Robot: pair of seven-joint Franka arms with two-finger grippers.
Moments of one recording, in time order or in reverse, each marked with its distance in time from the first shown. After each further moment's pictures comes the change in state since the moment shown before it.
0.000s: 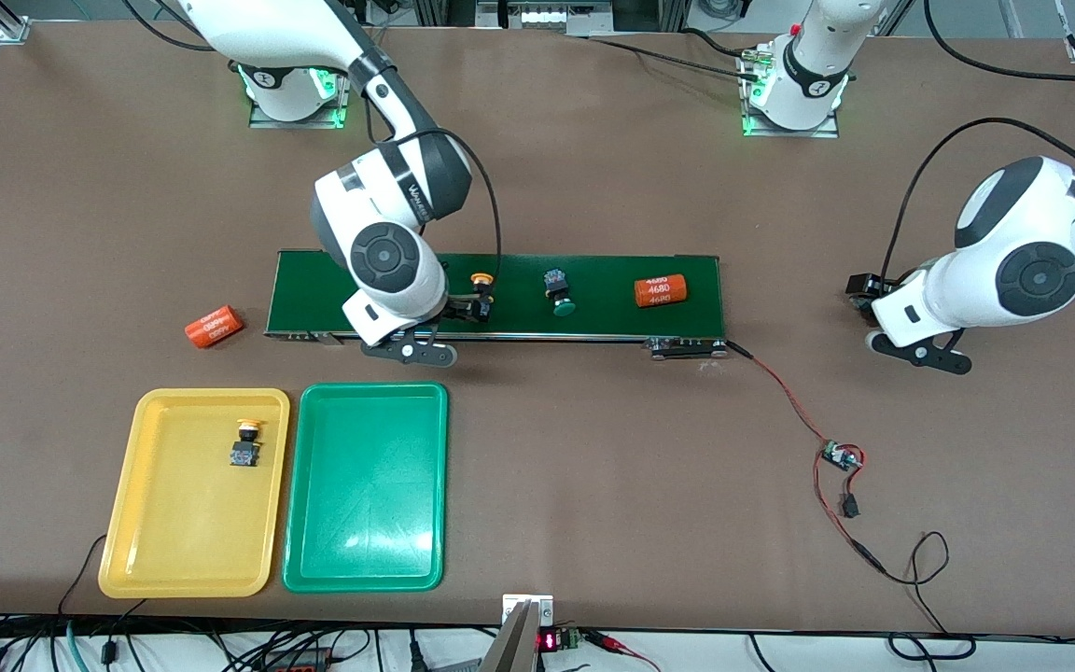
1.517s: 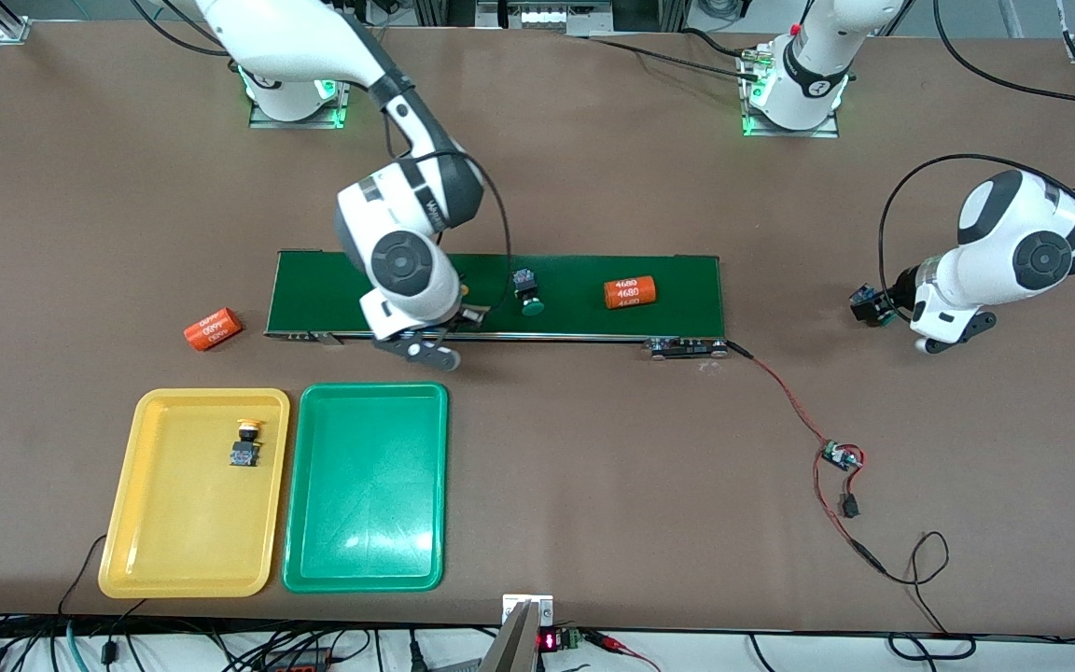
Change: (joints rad) left arm 0.294 0.046 0.122 -0.392 0.086 0.534 -0.536; right arm 0.006 0.028 -0.071 -0.038 0.046 0.115 0.137
